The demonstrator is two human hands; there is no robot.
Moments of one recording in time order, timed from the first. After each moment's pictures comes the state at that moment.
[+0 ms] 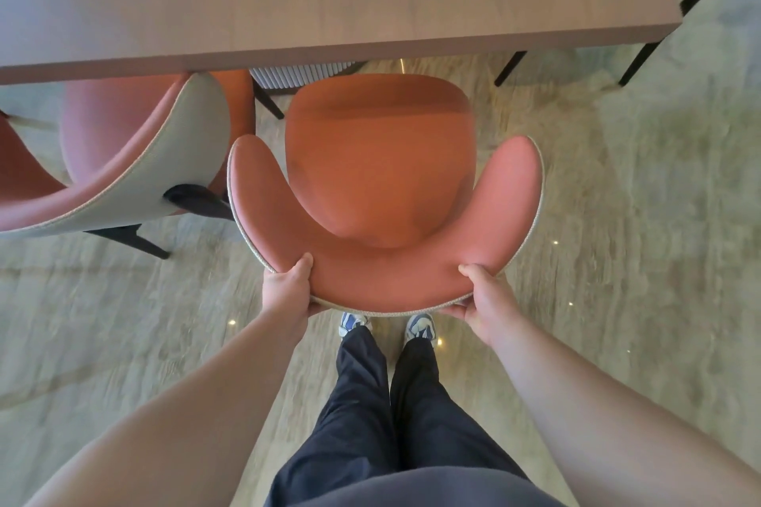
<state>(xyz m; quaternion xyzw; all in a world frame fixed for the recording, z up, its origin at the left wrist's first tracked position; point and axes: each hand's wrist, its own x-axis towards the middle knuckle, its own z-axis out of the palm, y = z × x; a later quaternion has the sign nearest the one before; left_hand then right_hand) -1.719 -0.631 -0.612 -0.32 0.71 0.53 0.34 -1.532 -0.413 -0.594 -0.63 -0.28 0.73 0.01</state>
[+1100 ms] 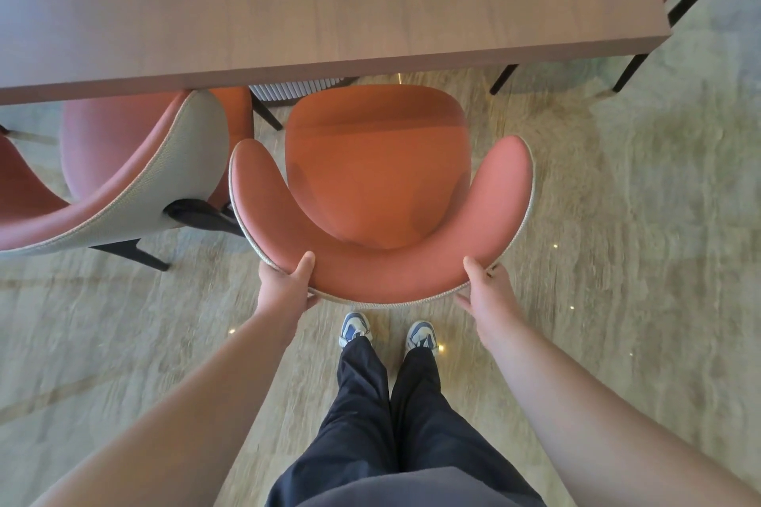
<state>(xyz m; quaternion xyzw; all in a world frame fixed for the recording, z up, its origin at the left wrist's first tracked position) -1.738 -0.621 -0.585 -0.25 0.76 0.46 0.38 -1.549 -0.410 -0.568 -0.66 -0.43 0.62 -0.01</state>
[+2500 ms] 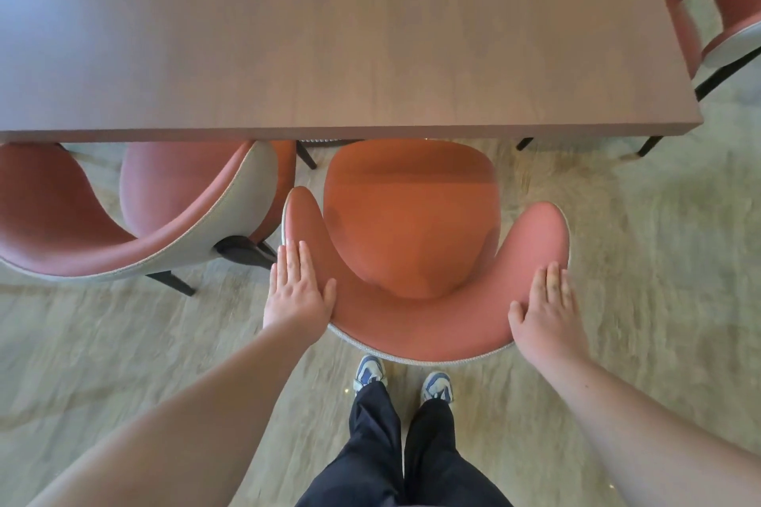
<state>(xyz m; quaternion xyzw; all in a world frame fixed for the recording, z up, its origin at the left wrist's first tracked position) -1.804 -0.634 -0.586 0.21 0.95 0.03 0.24 -1.557 -0.346 -0.588 -0.43 -0.87 0.12 -0.18</state>
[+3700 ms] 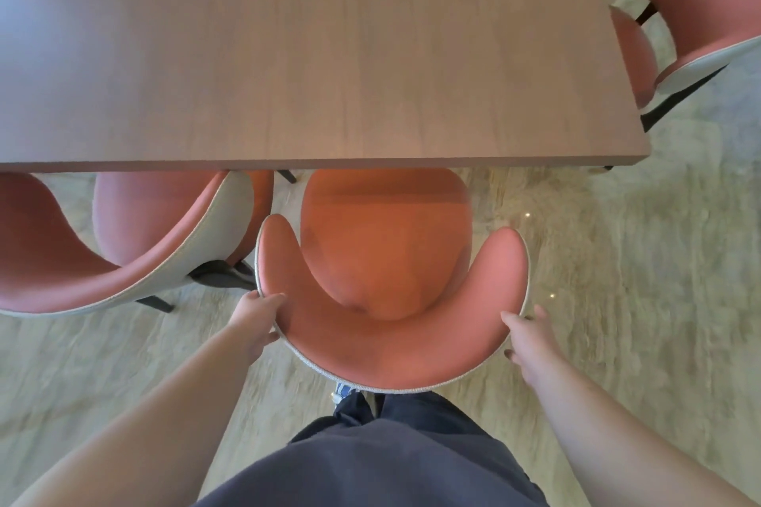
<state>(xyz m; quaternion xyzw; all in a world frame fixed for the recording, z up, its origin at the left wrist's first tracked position) -1.848 -0.621 -0.564 -0.26 0.76 0.42 0.42 -1.576 -0.309 -0.541 -0.70 -0.46 0.55 -0.03</state>
